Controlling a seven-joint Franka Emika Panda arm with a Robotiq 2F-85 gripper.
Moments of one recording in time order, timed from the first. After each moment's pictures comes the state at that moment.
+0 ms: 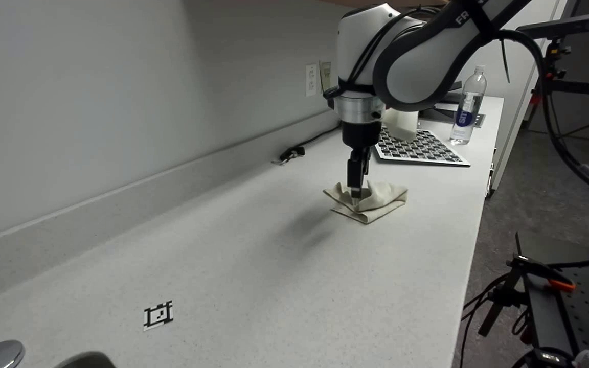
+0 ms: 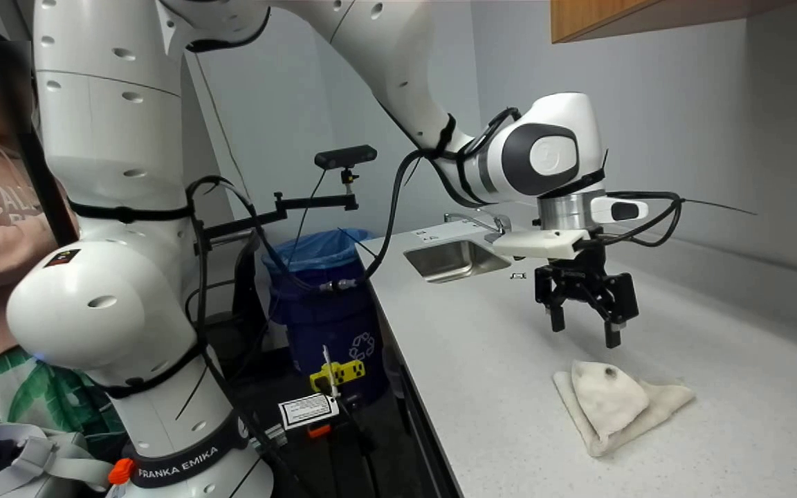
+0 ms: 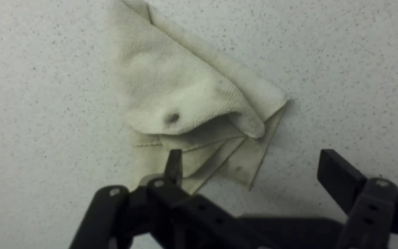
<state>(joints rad) 0.01 0.27 -0.07 -2.16 -0.25 2.40 -0.04</state>
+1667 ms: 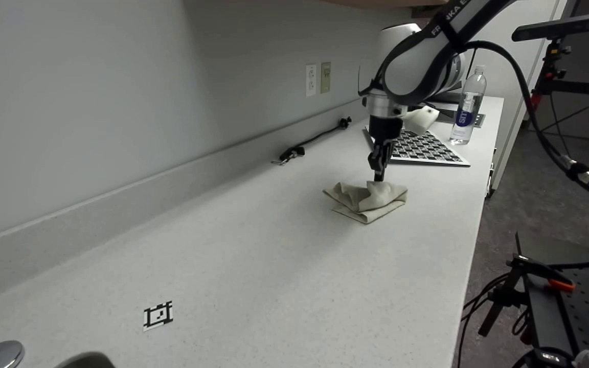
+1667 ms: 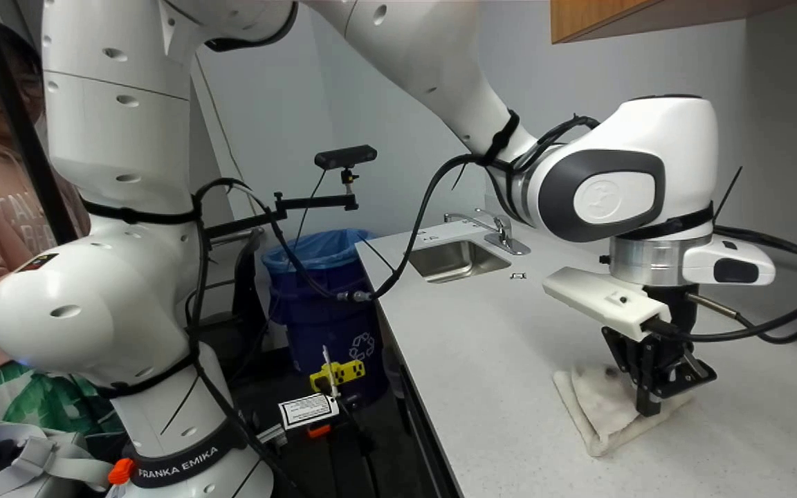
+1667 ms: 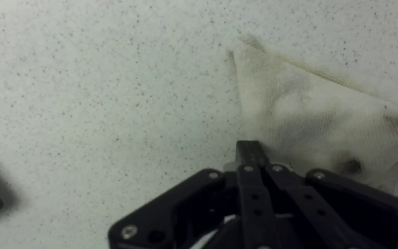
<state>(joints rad) -0.18 0.34 -0.12 -2.14 -0.02 2.47 -0.21</state>
